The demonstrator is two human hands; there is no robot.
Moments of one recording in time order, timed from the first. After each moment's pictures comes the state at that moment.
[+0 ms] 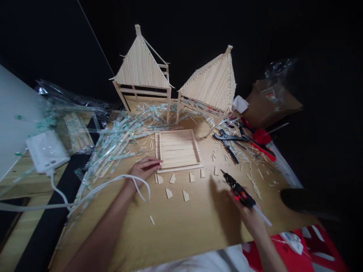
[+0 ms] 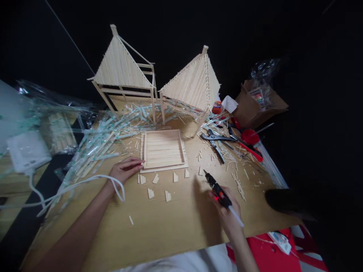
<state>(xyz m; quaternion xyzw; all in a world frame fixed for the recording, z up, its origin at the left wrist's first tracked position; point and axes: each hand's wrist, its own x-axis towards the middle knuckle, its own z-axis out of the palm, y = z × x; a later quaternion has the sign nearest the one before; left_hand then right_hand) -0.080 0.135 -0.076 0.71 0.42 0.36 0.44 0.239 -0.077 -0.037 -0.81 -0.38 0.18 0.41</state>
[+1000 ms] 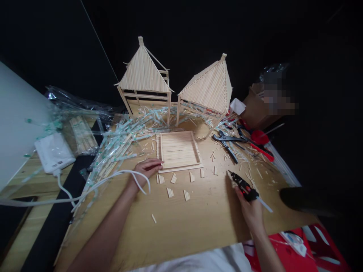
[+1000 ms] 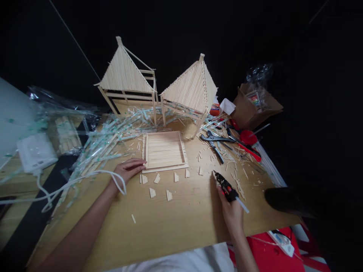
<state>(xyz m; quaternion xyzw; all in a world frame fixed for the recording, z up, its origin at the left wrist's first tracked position) -0.078 0.134 -0.075 0.70 0.42 0.37 0.45 0.265 -0.087 -0.076 -0.84 -0.35 0.16 0.39</state>
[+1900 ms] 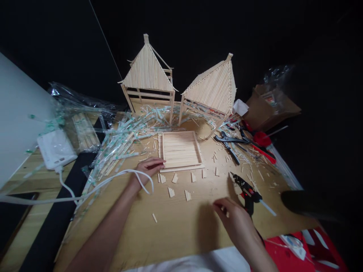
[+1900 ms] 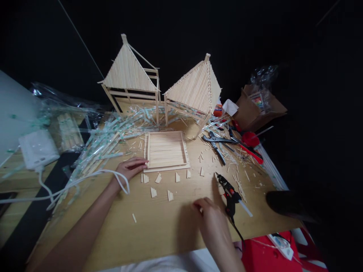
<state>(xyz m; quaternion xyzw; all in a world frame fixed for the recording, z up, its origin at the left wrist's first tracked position) -0.078 0.135 -0.078 0.68 0.41 0.37 0.48 0.183 -0.074 0.000 -0.78 -0.54 0.28 0.12</state>
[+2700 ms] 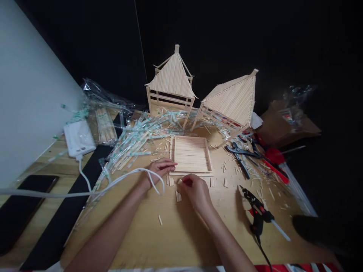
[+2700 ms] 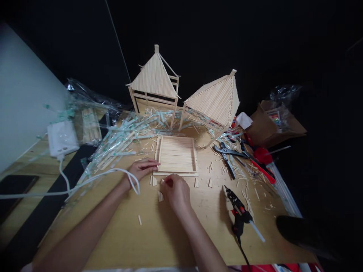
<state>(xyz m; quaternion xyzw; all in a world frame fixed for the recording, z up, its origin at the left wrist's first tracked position) -0.078 0.134 -0.077 0.67 0.40 0.36 0.51 0.096 0.043 -0.041 -0.71 -0.59 0.29 0.27</state>
